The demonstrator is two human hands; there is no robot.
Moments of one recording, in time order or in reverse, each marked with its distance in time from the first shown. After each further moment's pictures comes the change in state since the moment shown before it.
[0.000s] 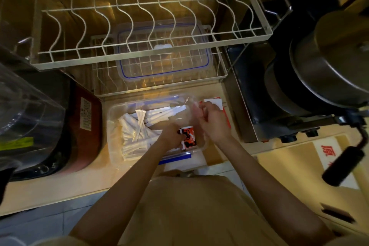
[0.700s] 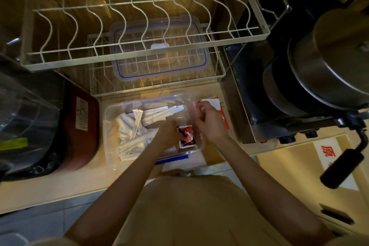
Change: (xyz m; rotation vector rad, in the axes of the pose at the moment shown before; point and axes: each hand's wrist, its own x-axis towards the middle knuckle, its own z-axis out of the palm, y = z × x) left_hand -0.009 0.017 -0.007 0.145 0.043 0.063; right_hand 0.002 0.000 0.000 0.050 -0.070 0.022
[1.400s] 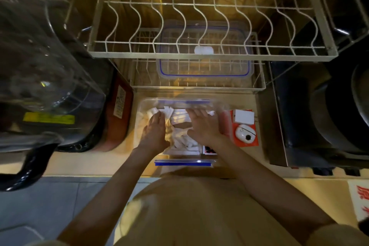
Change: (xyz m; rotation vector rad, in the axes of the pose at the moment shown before) left_hand -0.031 -0.081 -0.040 0.263 0.185 -0.214; right_hand 0.025 -0.056 0.056 -0.513 -0.479 -0.305
